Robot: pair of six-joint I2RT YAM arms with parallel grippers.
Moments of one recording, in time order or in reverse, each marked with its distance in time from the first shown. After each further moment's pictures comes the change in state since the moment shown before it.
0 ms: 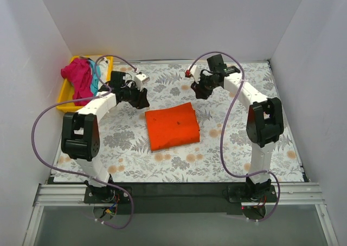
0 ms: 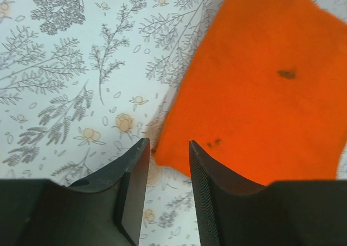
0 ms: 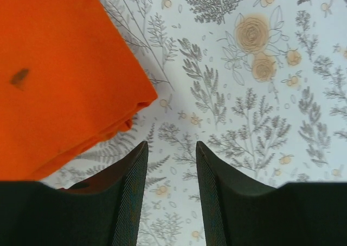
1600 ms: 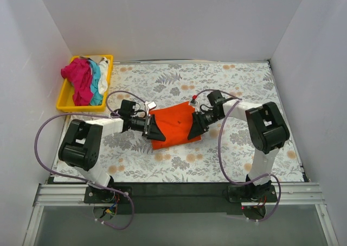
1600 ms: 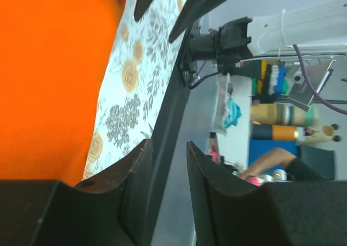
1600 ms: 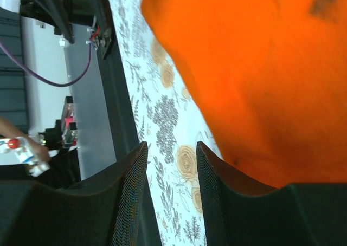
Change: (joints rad) left arm -0.114 -0.145 -0.470 0.273 0.591 -0.836; right arm 0.025 -0.143 -0.587 0.146 -0.712 0.652
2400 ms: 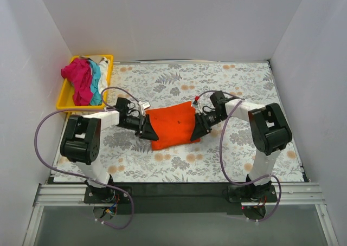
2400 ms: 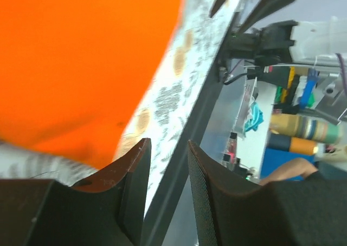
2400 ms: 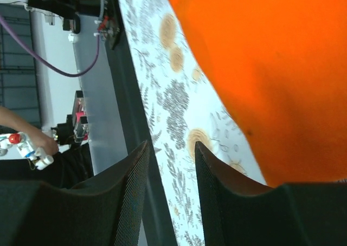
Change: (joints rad) left arm 0.078 0.134 0.101 -0.383 -0.124 0.313; right arm -0.023 0.030 -0.042 -0.100 -0.003 -0.049
